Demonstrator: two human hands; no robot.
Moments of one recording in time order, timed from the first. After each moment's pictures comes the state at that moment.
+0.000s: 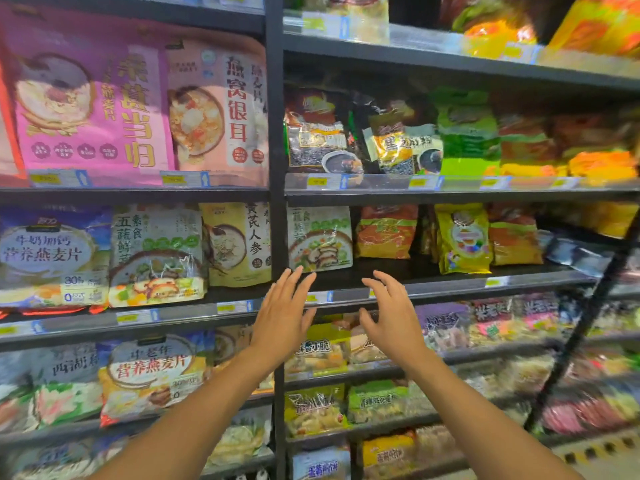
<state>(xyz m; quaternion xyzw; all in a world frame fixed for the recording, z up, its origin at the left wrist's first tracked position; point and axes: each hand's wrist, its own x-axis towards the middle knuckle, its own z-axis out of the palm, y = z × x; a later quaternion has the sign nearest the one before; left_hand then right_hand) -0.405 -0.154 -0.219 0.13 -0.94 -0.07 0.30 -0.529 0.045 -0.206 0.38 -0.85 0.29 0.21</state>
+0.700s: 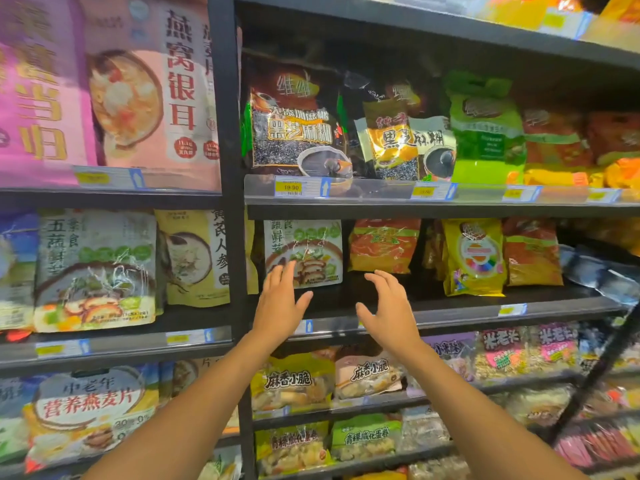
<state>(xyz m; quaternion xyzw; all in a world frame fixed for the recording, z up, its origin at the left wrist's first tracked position) -0.575 -0.205 -0.218 0.23 -0.90 -0.25 0.28 -0.687 -0.001 -0.206 0.36 -0.86 0.33 0.12</state>
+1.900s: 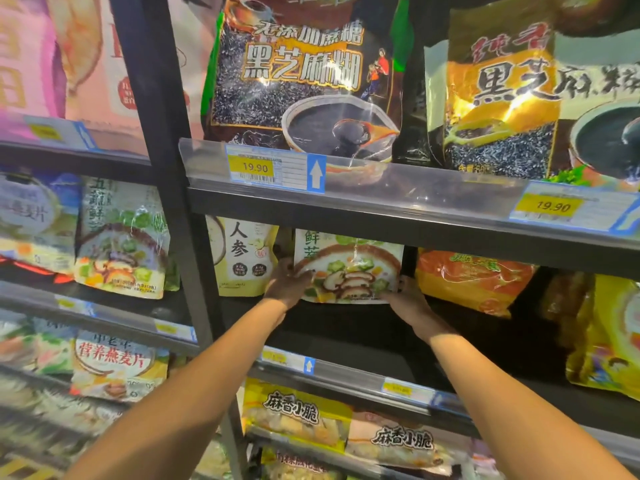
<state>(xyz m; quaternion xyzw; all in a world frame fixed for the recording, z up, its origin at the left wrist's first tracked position) -0.708 -0.308 -0.256 0.48 -0.66 -0.49 0.31 -0.935 -0.172 -0.277 0.31 -0.81 0.44 -0.23</state>
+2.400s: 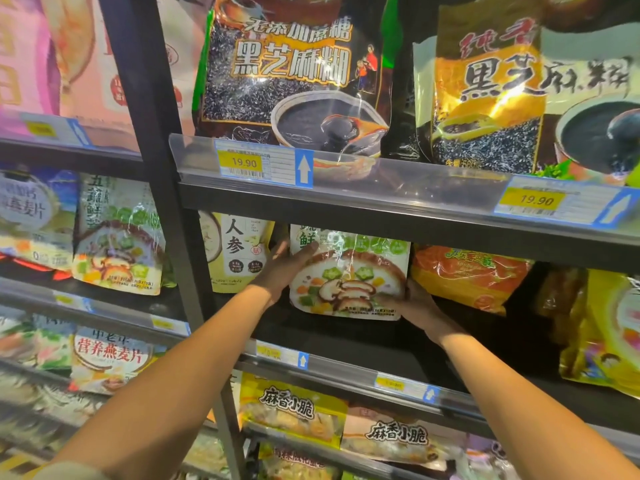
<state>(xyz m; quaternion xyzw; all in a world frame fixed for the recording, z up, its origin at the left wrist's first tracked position) -0.710 -0.323 -0.240 0.40 -0.63 -0.59 0.32 -0.954 -0.143 -0.282 0.39 -0.75 0.46 -0.29</state>
